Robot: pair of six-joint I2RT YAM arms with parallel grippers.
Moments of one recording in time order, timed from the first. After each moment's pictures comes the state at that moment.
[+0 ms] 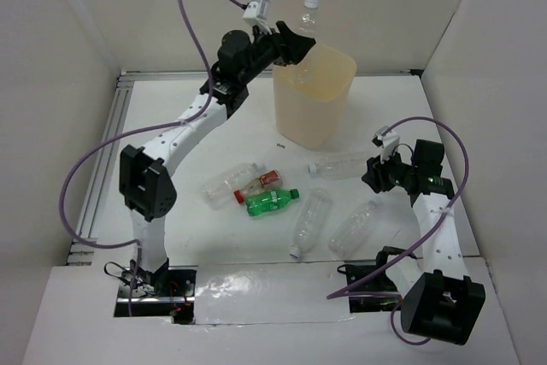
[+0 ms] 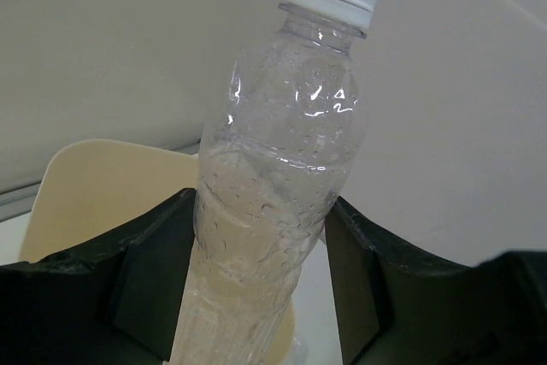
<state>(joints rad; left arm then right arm) -0.54 1.90 1.88 0.23 0.23 -0.56 -0.25 0.94 0.70 -0.58 -0.67 -0.59</state>
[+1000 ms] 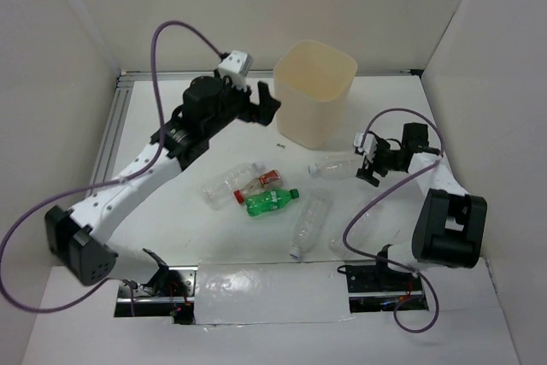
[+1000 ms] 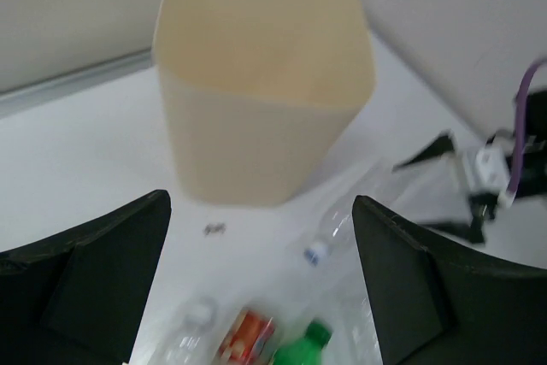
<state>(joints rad) -0.62 1.49 1.48 -0.10 0.02 -0.26 -0.24 1.36 0.79 -0.52 -0.82 -1.35</state>
